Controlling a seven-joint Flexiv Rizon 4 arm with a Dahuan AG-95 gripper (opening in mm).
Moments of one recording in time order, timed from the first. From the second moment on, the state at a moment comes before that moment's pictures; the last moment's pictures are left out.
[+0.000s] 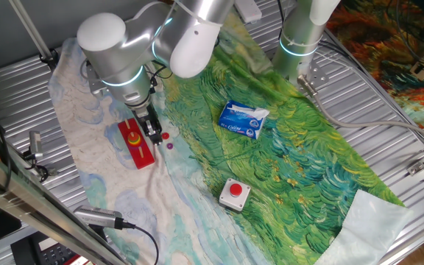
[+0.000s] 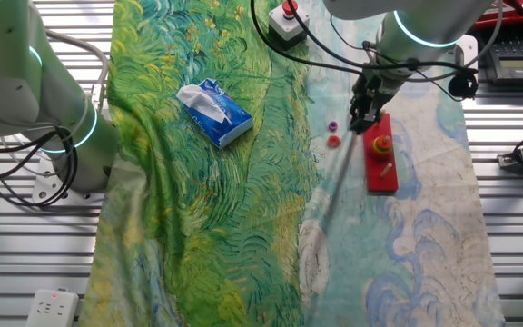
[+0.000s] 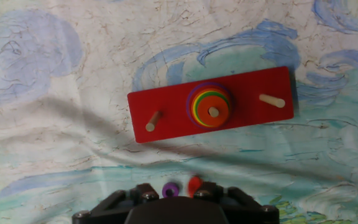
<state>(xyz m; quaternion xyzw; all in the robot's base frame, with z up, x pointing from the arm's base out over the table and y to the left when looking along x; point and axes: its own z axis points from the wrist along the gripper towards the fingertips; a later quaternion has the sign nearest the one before) 0.545 0.060 0.078 -0.08 -0.99 -0.03 0.06</state>
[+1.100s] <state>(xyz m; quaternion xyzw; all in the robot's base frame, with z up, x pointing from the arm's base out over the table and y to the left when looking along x) 0.545 0.060 0.078 -0.09 -0.99 -0.03 0.06</state>
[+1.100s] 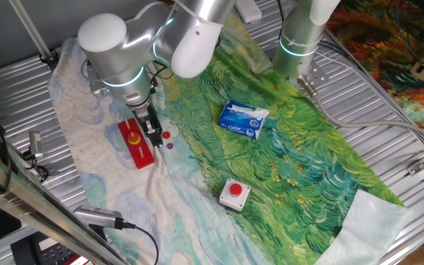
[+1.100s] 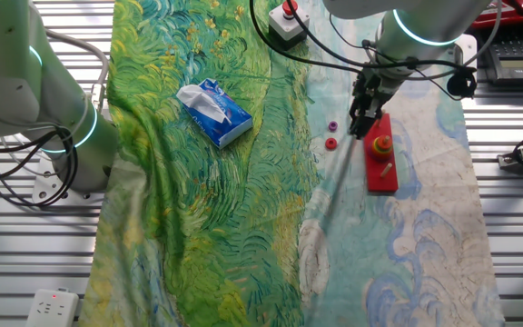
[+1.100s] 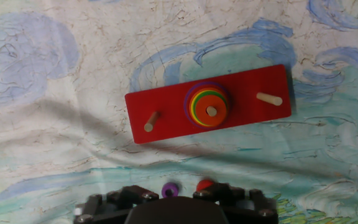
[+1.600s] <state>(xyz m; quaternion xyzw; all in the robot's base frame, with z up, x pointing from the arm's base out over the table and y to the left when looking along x) 0.545 0.060 0.078 -0.08 -0.99 -0.03 0.06</state>
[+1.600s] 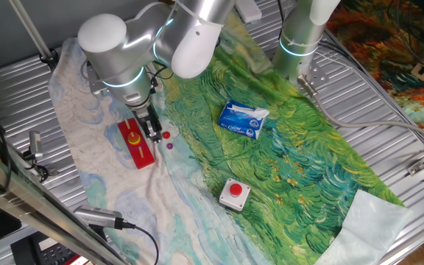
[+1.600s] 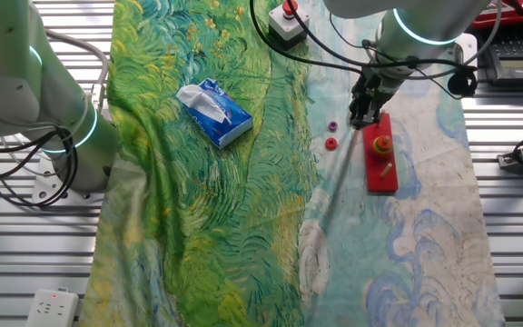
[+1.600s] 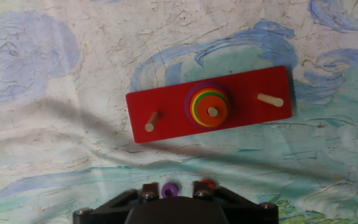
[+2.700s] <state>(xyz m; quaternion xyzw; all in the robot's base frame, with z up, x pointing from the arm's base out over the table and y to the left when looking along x) 0.545 0.060 0.078 -0.07 -1.00 -0.03 0.06</state>
